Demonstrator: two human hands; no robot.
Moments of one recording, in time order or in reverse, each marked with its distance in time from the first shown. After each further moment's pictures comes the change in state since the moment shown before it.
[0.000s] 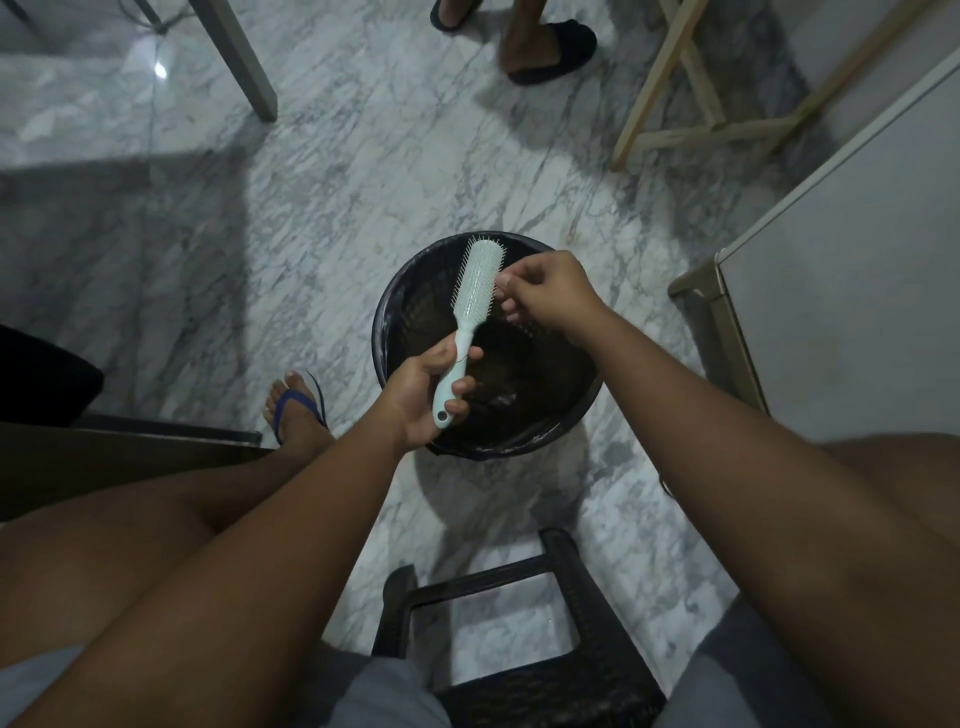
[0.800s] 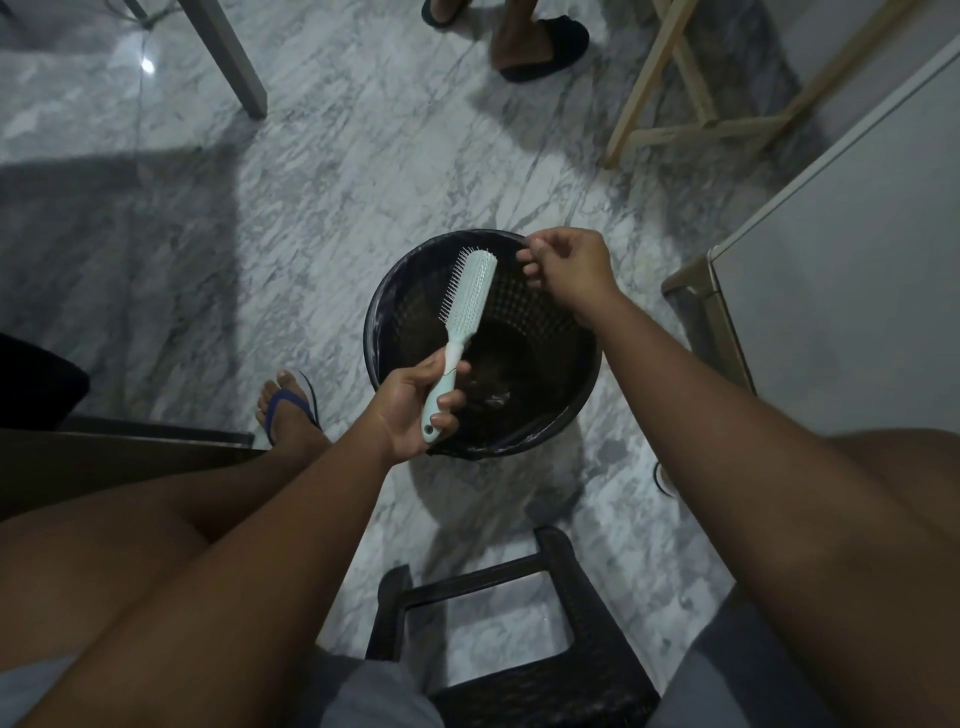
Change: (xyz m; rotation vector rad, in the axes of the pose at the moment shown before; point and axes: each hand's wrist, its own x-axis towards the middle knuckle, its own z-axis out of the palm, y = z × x) left_hand -0.009 -0.007 -0.008 -0.061 -0.036 -0.068; right_hand 0.026 0.009 -0.025 0.109 0.206 0.015
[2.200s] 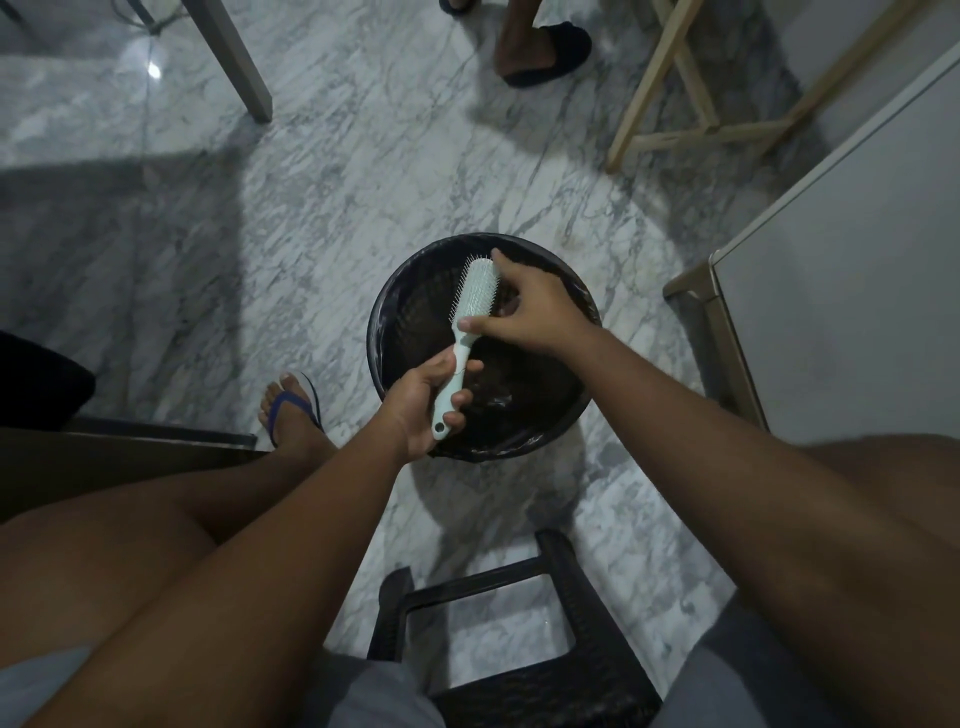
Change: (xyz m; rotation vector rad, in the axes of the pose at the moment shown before) left_hand 0.007 -0.003 0.009 0.126 0.150 0.075; right_hand -0.032 0.010 0.019 -0.582 -0.246 -0.235
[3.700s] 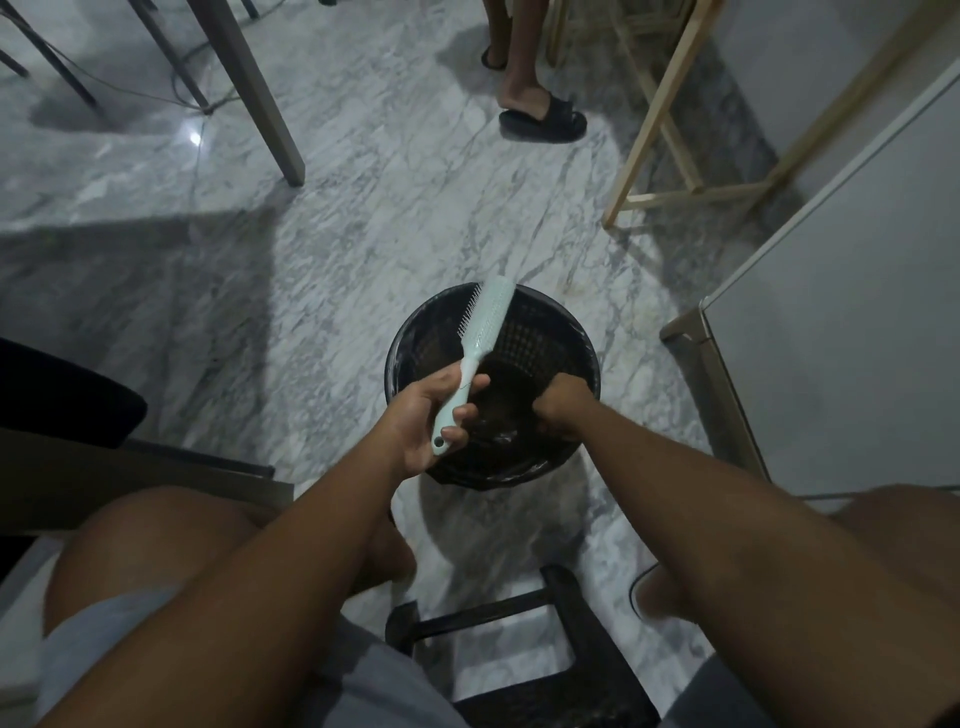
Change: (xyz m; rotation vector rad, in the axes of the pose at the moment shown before) left_hand -0.038 0.025 0.021 -0.025 -0.099 0.033; right_hand -0.035 0.037 0.019 -0.049 -0.168 0.583
